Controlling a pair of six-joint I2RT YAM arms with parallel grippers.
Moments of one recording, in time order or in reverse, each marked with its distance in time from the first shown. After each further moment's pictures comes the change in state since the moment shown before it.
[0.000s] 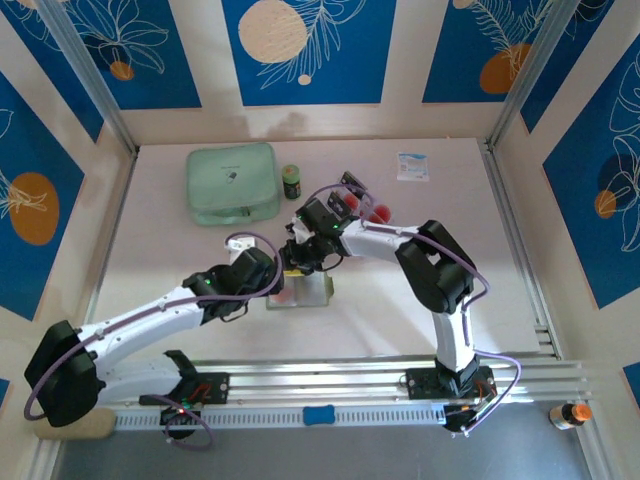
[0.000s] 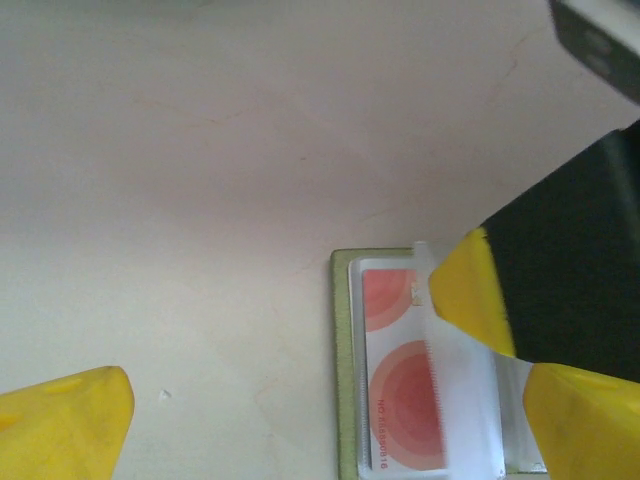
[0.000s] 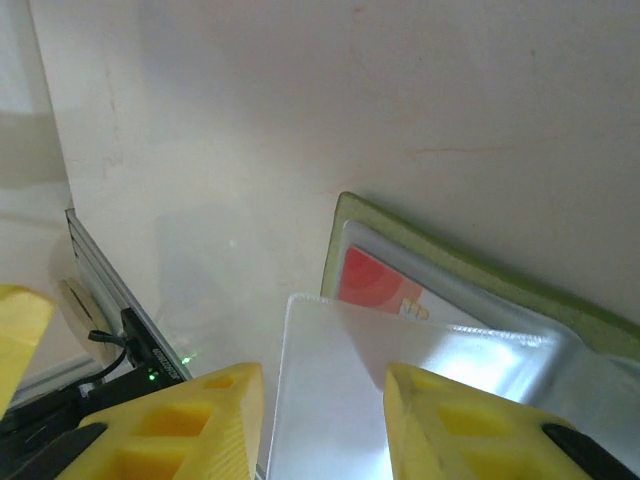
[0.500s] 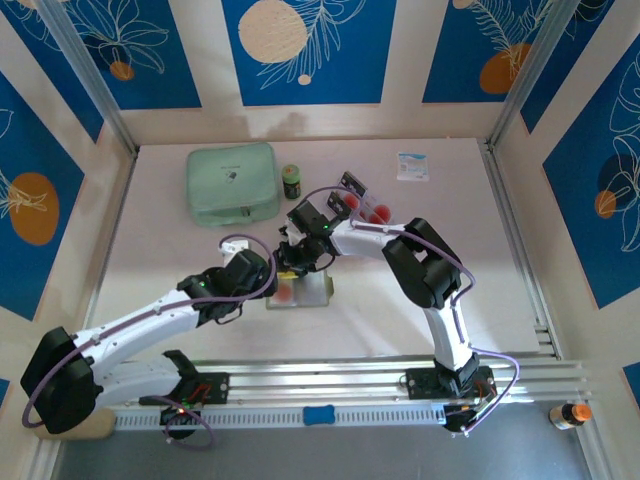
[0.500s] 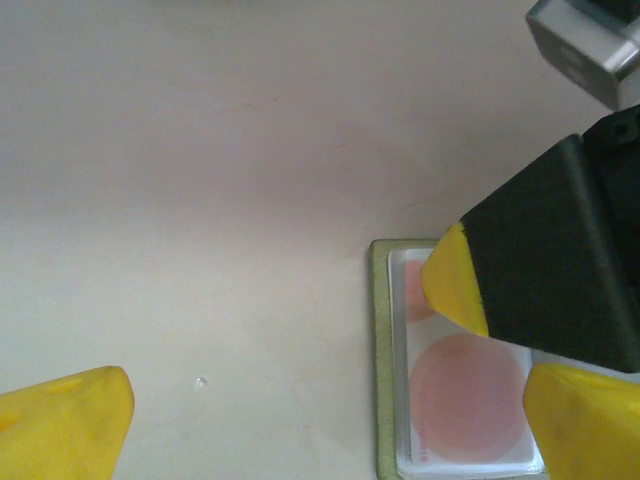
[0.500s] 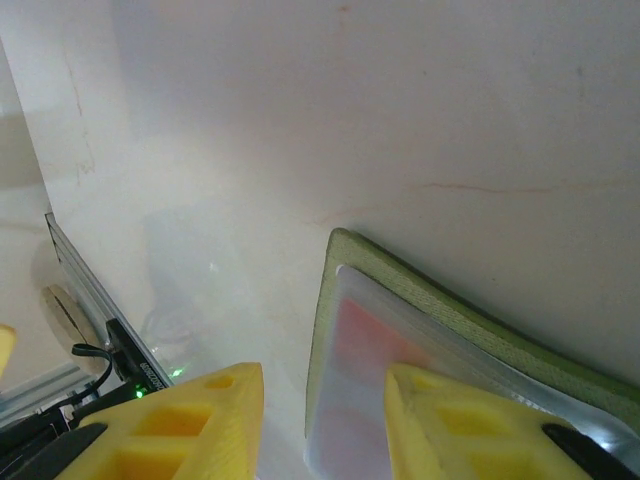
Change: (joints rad) left arm 0.034 -0.032 -0.037 -0.013 0.014 0.008; right arm 0.018 0.076 0.071 -0.024 0.003 0.012
